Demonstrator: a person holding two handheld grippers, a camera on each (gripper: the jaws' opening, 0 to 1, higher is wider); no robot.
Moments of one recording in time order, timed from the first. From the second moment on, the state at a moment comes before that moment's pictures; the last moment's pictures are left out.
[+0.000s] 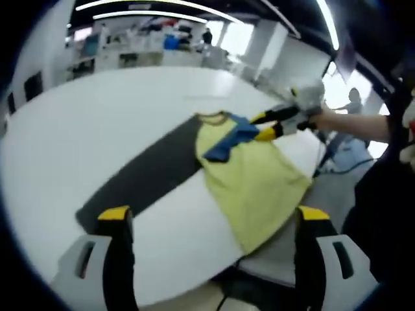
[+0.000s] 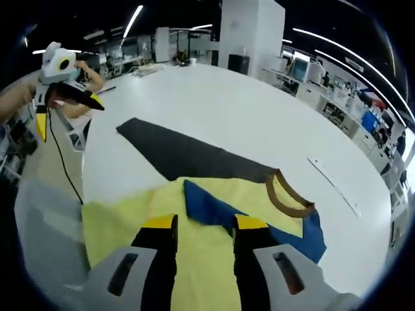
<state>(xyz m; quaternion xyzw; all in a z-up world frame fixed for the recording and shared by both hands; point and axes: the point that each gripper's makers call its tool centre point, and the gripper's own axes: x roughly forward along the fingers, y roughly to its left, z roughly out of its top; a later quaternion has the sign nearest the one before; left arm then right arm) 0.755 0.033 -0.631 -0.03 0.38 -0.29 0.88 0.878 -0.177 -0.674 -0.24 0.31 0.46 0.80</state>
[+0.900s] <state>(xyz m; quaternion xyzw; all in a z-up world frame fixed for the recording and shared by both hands) 0.766 0.032 -0.631 -0.01 0.38 -0.30 0.87 0.803 -0.297 -0.679 -0.22 0.37 0.38 0.82</state>
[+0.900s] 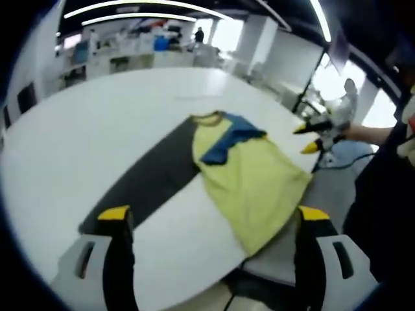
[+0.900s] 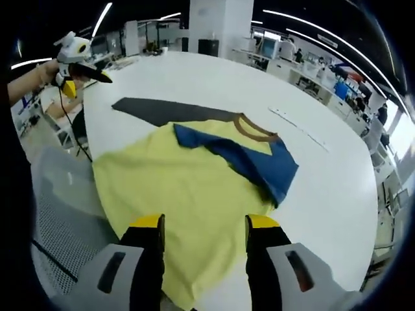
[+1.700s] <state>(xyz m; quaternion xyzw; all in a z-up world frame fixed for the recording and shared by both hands) 0.765 0.037 -0.636 -0.01 0.38 -0.30 0.88 0.869 -0.179 -0.698 -0.29 0.28 0.50 0.77</state>
